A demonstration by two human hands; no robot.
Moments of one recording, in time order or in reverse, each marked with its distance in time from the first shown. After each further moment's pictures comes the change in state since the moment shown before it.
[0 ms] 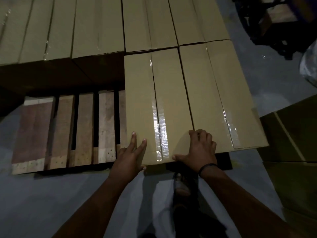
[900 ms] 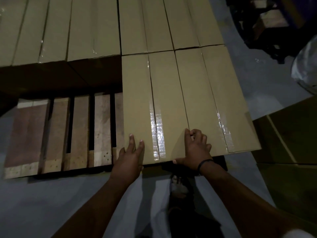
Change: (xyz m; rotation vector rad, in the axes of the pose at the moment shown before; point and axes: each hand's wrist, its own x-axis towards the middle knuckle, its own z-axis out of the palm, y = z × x) left_hand 0.008 0.024 -0.007 0.083 -0.046 -0.047; right_hand 0.020 0.012 -0.003 -0.049 -0.136 -0.030
